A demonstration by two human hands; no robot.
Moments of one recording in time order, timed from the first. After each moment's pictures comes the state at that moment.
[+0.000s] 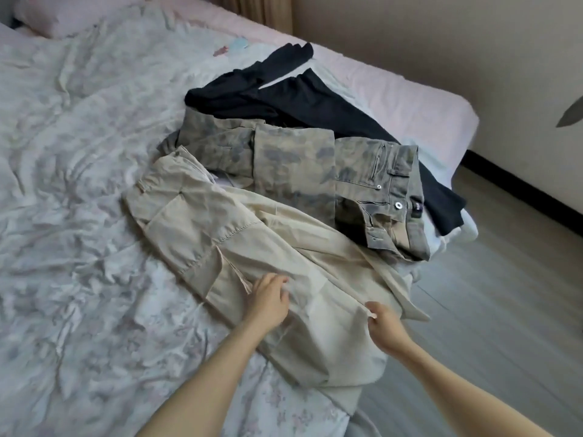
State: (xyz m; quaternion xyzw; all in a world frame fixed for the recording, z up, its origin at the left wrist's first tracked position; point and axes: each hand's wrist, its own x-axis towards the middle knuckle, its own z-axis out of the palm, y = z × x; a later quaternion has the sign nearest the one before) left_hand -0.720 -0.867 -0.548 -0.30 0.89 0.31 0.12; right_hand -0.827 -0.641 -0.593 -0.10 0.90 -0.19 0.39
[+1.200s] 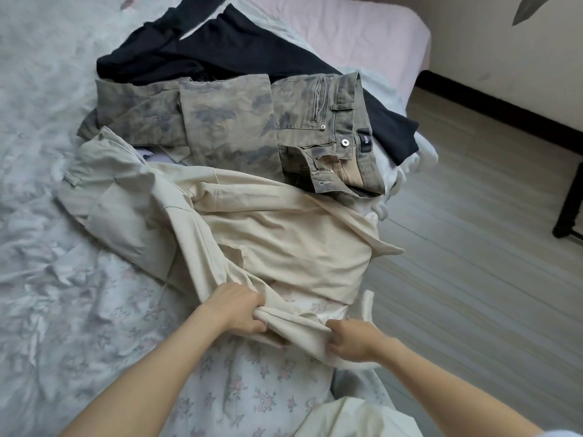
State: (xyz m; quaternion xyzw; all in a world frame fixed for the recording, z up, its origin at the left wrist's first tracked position) left_hand -0.711 -0.828 -0.535 0.07 0.90 0.02 0.42; right_hand -0.754 -0.586 -0.580 -0.30 0.78 -0.07 0.54
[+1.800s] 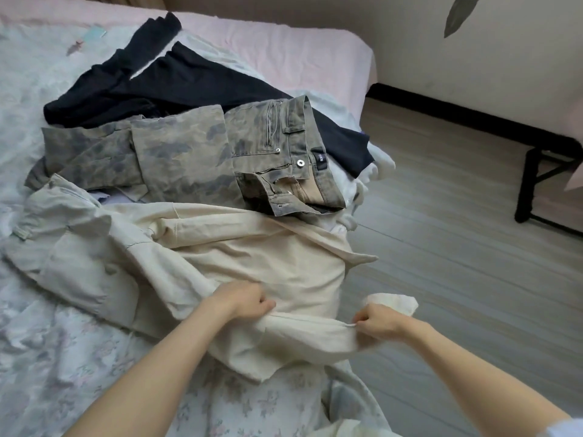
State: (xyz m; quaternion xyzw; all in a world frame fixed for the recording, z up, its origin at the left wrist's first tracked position) left_hand -0.793 -0.792 -0.516 0.01 0.87 0.07 0.48; right_hand -0.822 -0.520 -0.582 -0.12 0.82 -0.11 0.55
